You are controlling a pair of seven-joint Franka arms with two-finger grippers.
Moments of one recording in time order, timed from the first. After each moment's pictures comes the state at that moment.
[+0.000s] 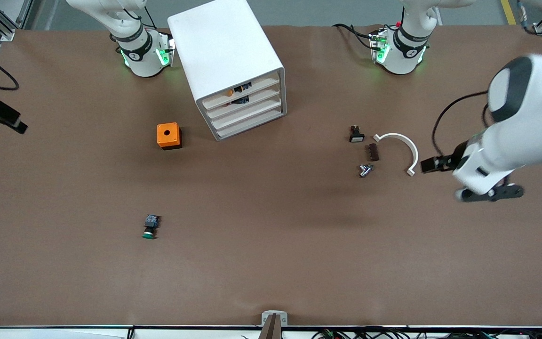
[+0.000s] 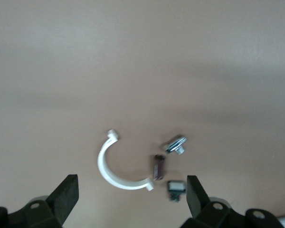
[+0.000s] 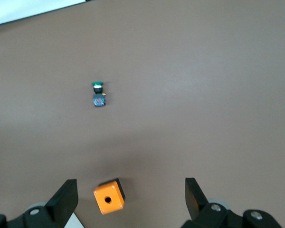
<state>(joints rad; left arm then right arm) -0.12 0.36 -0.10 -1.46 0.01 1.65 -0.32 -0.01 -0.04 -0.07 -1.64 0.06 1.69 0.13</state>
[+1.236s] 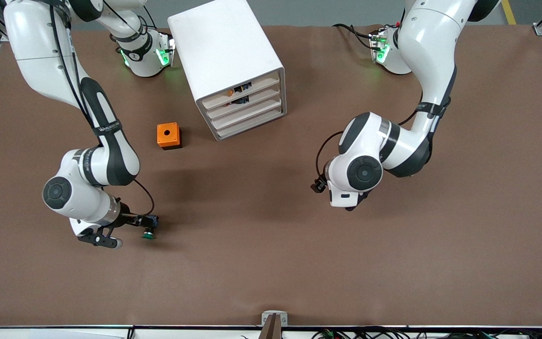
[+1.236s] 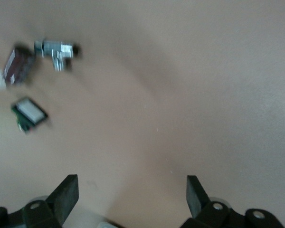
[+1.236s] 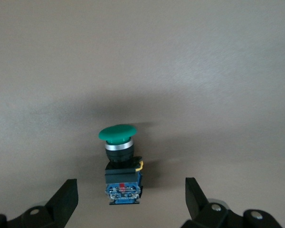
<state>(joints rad) -0.45 0.66 -0.11 -1.40 -0.19 1.78 -1.34 0.12 0.67 -0.02 -1.65 0.13 2.34 0.23</state>
